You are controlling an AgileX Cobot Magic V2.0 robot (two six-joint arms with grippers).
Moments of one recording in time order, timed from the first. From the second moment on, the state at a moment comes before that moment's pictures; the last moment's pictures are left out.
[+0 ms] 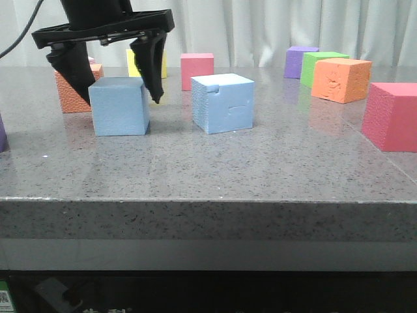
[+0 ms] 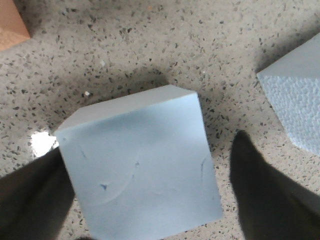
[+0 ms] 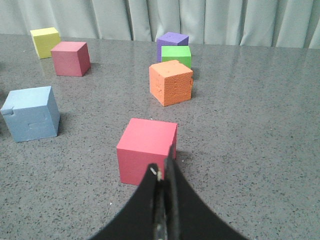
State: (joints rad) left arm -0.43 1.93 -1.79 -0.12 1.22 -0.18; right arm 0.06 0.26 -0.38 0.16 0.38 -0.09
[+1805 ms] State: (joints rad) left arm -0.59 2.02 -2.13 -0.19 1.26 -0.15; right arm 0.06 0.26 -0.38 0.16 0.38 -0.09
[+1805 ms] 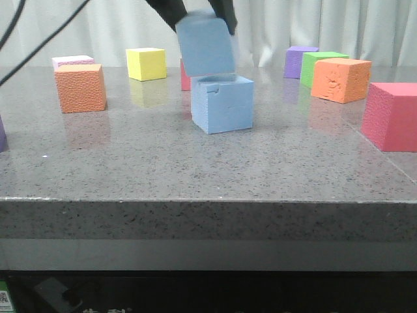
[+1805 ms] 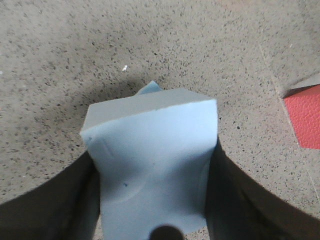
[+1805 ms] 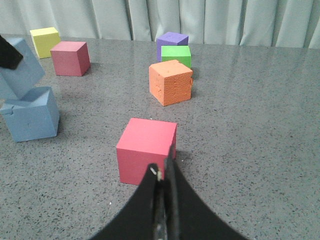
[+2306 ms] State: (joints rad) left arm -0.59 2.03 -2.13 -0.19 1.26 -0.15; right arm 0.06 0.26 -0.38 0.16 0.38 -0.09
